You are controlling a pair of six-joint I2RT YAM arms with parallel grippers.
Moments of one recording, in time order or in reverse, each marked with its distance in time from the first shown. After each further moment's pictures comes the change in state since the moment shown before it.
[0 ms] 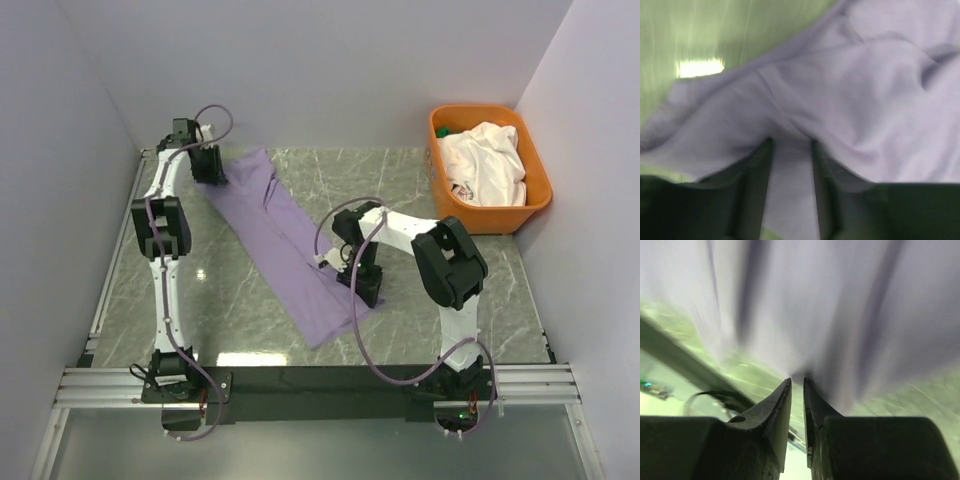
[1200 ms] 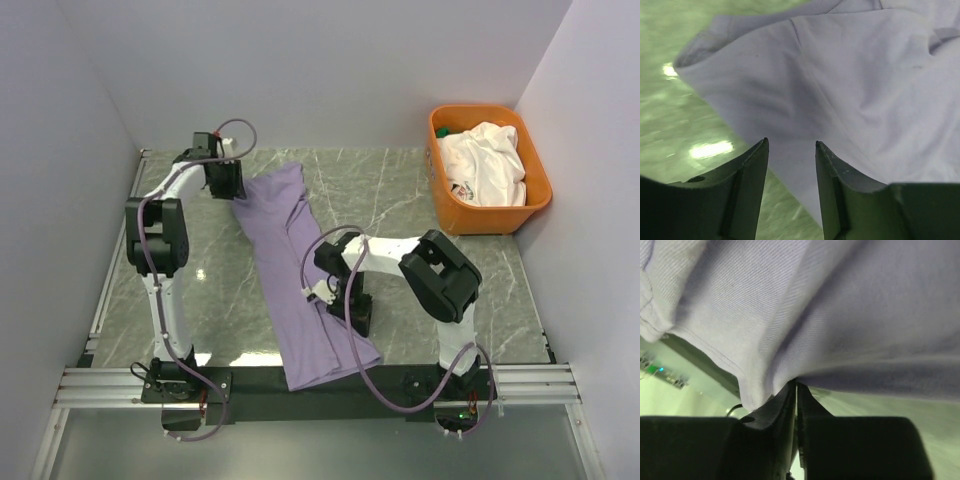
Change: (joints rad) left arm -0.121 -0.367 -0.574 0.312 -0.020 -0.029; right arm 0.201 -0.037 -0.131 0.079 -0.079 0.134
